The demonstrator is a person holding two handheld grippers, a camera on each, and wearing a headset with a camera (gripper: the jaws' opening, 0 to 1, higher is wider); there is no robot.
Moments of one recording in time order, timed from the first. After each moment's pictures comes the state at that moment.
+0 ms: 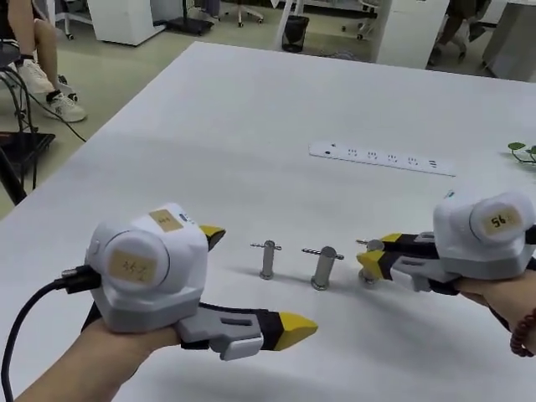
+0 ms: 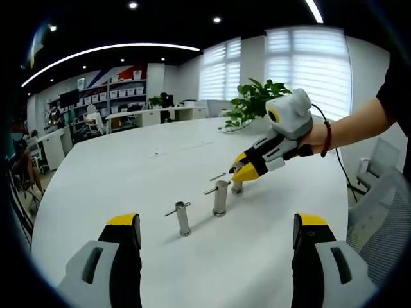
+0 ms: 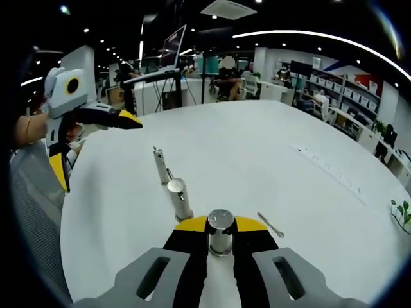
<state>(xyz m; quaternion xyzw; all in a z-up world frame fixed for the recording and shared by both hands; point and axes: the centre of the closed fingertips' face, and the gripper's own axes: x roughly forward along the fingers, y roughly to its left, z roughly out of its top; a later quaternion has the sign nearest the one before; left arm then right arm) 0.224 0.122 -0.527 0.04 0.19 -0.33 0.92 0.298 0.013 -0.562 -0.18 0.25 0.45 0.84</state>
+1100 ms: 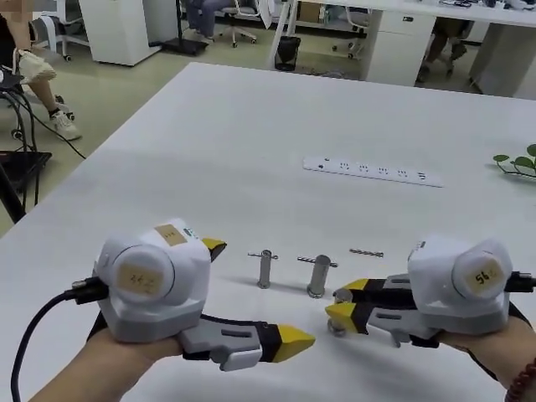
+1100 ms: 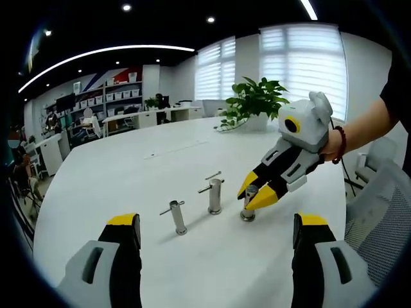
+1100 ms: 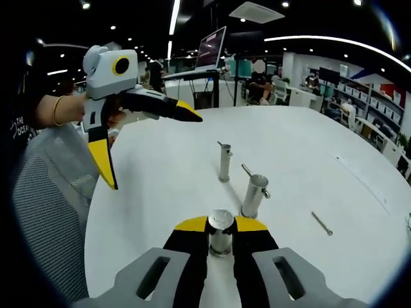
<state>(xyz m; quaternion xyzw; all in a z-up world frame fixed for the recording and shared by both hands) 0.216 0.118 -0.527 0.05 0.19 -0.35 0.92 0.235 0.048 -0.573 -0.19 0.24 0.54 0.79</state>
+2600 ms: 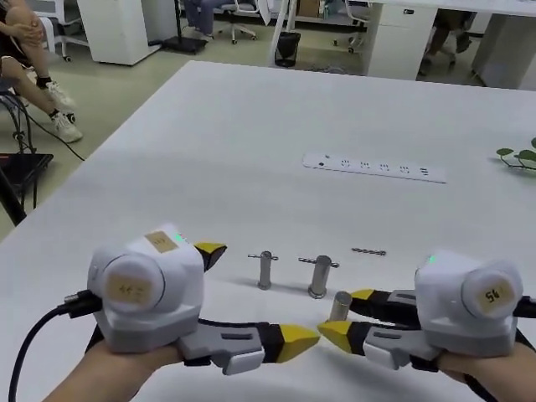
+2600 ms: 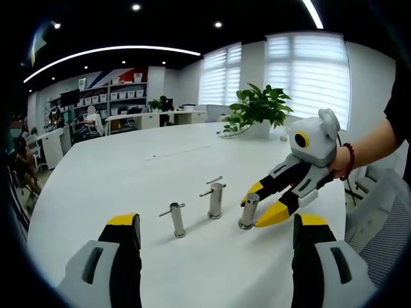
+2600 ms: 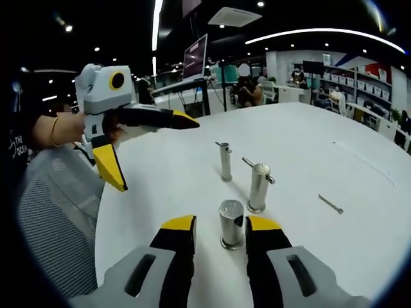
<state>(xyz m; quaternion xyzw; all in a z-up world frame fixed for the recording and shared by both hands) 0.221 0.116 -0.527 0.02 0.18 -0.34 0.92 0.222 0.044 -0.575 -0.11 0.25 0.52 0.81</state>
